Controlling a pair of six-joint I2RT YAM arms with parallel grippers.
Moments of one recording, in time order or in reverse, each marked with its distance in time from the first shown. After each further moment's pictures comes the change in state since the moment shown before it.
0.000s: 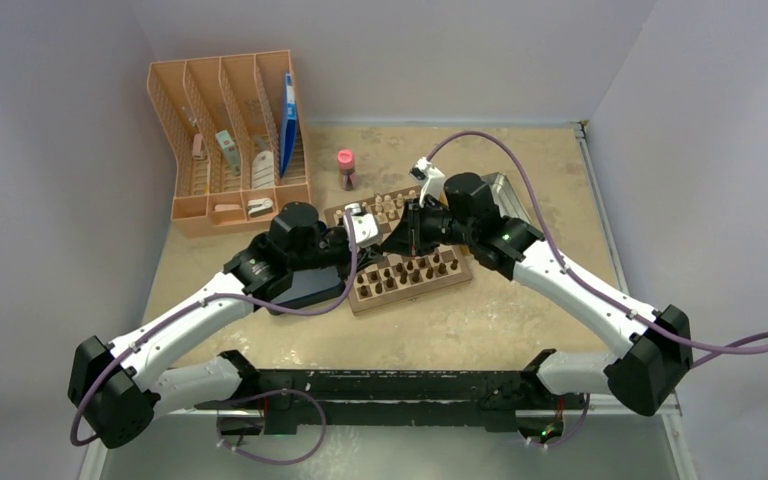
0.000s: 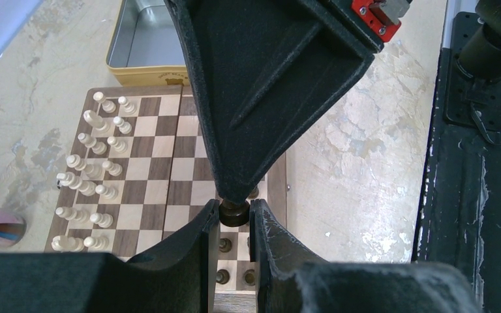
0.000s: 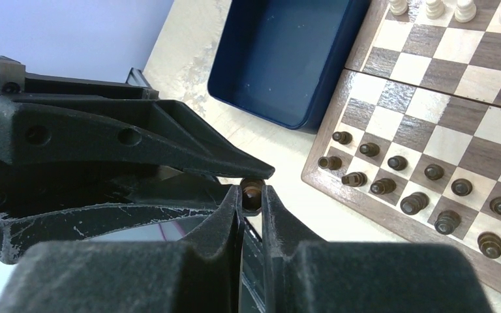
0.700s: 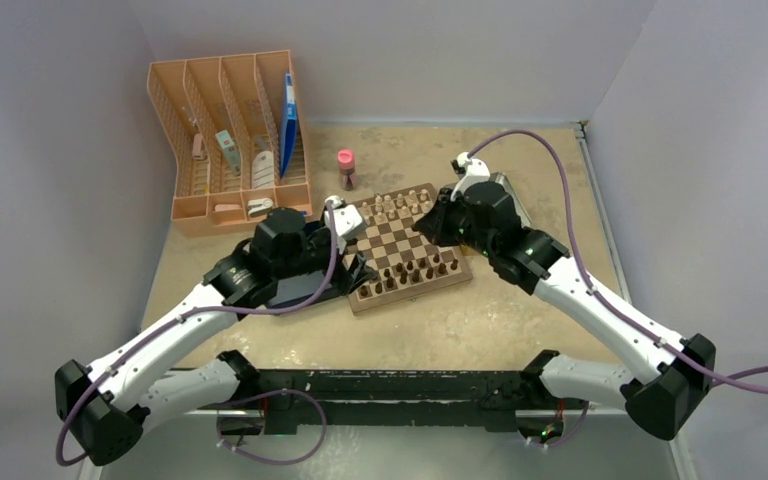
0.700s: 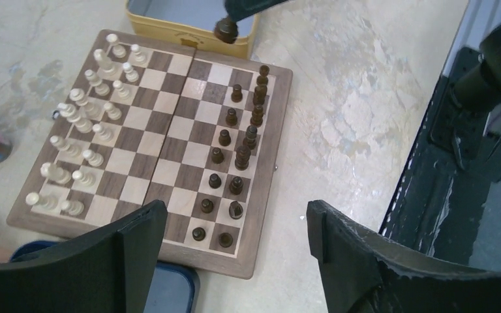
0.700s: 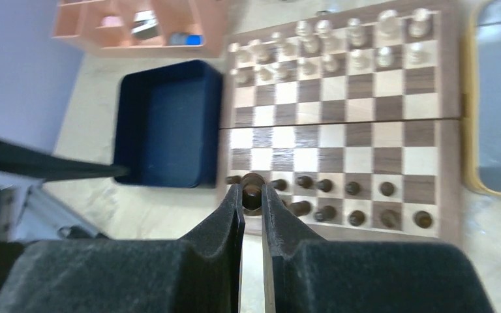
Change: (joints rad) left arm 0.000 -0.092 0.018 -0.153 -0.114 -0.170; right arm 0.000 -0.144 -0.034 -0.058 0.435 0.002
